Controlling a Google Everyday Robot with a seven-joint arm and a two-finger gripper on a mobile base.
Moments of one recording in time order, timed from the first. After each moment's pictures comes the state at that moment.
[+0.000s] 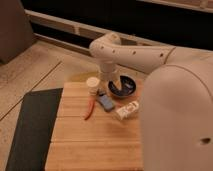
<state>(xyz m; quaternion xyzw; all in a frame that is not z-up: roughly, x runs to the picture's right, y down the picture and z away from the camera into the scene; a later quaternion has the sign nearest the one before) 0.077 -0.016 0.759 -0.16 0.28 0.72 0.61</state>
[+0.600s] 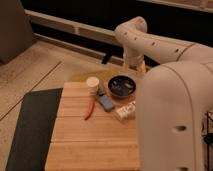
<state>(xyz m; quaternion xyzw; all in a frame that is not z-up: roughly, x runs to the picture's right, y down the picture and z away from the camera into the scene) 0.160 -0.108 0.795 -0.07 0.30 0.77 0.57</state>
